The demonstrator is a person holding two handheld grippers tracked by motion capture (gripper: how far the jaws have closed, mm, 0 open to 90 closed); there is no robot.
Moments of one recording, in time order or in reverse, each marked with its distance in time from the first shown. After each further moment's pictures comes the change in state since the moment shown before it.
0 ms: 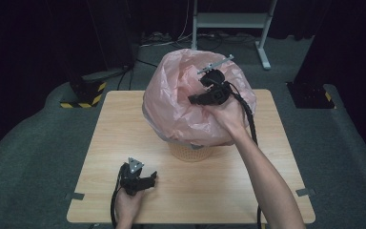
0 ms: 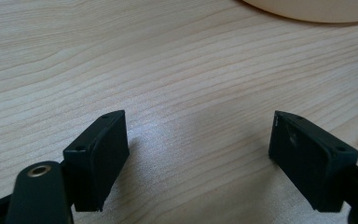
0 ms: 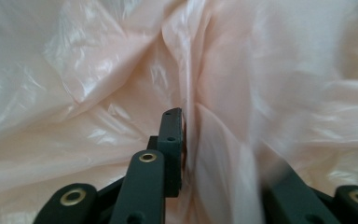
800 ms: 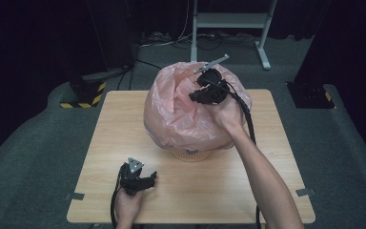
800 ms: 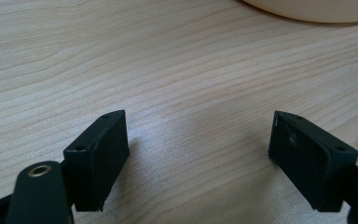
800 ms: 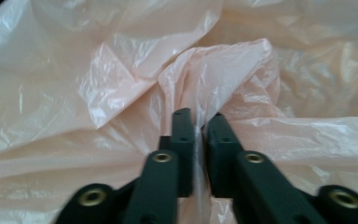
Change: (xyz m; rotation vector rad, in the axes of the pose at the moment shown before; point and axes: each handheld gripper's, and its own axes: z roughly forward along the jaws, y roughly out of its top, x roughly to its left) left arm 0.000 0.000 0.000 0.003 0.002 0.000; right arm 0.006 0.005 0.005 0.019 -0.075 -0.065
